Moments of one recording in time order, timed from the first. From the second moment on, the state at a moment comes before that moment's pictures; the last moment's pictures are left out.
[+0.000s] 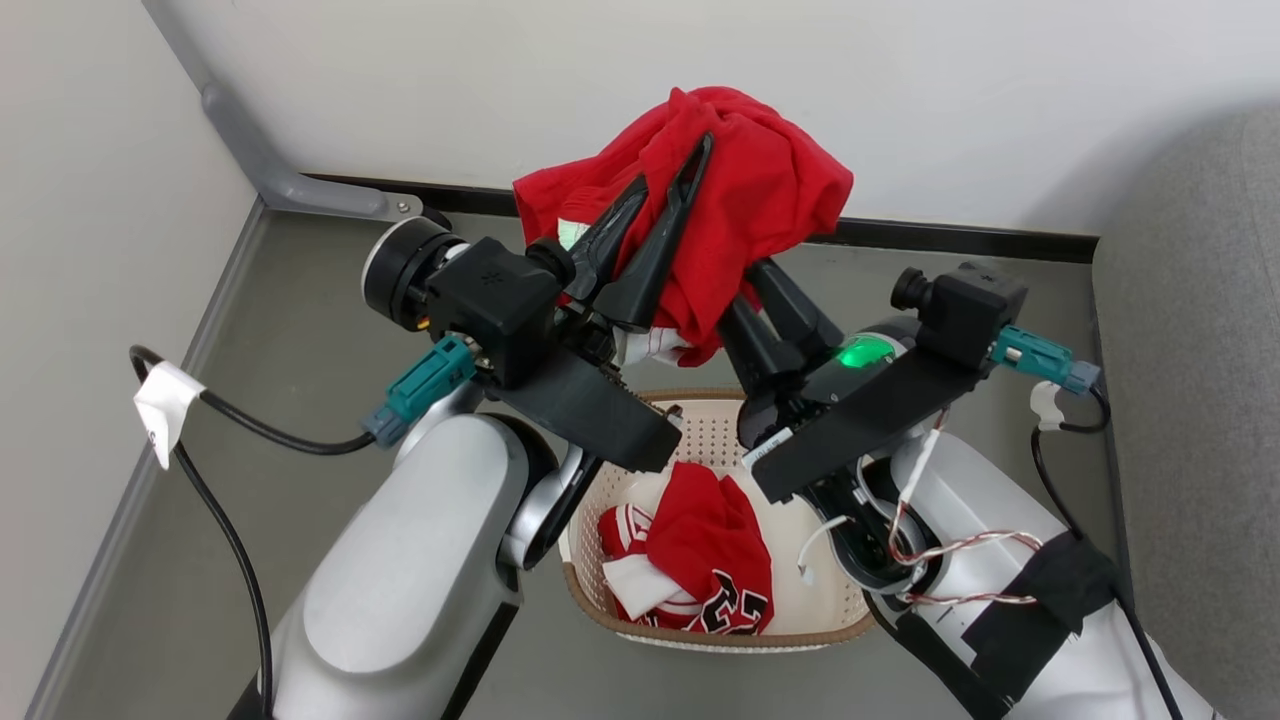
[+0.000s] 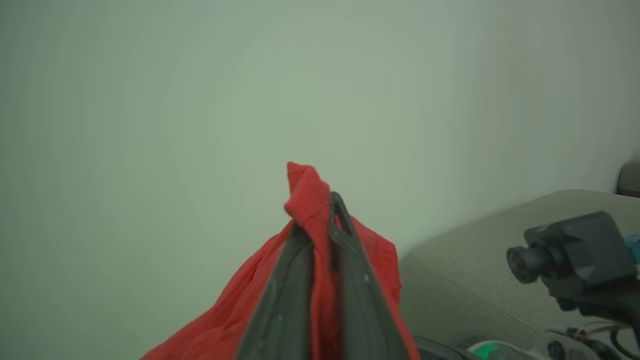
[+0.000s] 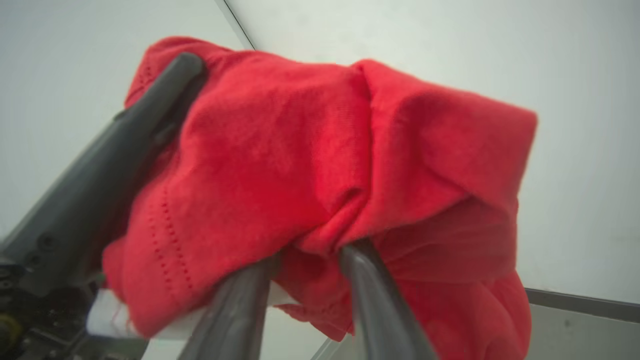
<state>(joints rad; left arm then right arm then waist) -0.68 0.08 -0.56 0.16 -0.44 -0.07 -0.13 -0.64 -0.07 0.66 0.27 0.84 0.11 -0.19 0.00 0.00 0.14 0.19</state>
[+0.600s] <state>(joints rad) -0.61 0.11 -0.51 0.25 -0.46 -0.05 -0.15 -0.64 -0.07 0.68 0.34 0.78 0.06 -0.21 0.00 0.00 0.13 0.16</state>
